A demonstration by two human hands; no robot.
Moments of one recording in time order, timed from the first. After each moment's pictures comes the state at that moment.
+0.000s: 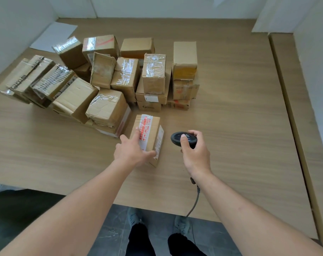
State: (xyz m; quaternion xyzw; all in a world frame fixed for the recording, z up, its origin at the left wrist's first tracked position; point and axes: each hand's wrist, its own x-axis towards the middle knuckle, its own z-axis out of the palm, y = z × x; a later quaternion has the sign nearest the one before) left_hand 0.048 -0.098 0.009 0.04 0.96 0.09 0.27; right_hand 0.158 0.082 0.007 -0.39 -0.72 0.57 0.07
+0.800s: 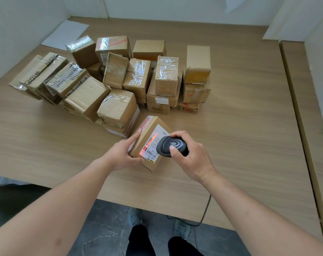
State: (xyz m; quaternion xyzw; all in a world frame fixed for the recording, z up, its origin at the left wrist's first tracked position) left_hand 0.013 -0.182 -0.006 0.13 0.89 0.27 0.34; right_hand 0.150 0.070 0.041 -0.14 -0.85 0.50 -0.03
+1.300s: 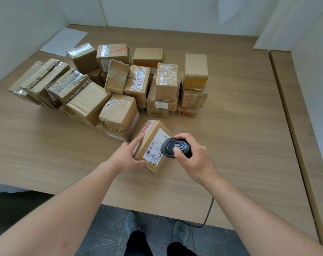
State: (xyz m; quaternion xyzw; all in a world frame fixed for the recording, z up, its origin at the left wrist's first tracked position) left_hand 0.020 -0.172 0.001 0.12 0.91 0.25 0.32; right_hand 0.159 0.064 0.050 -0.16 -0.86 0.48 0.01
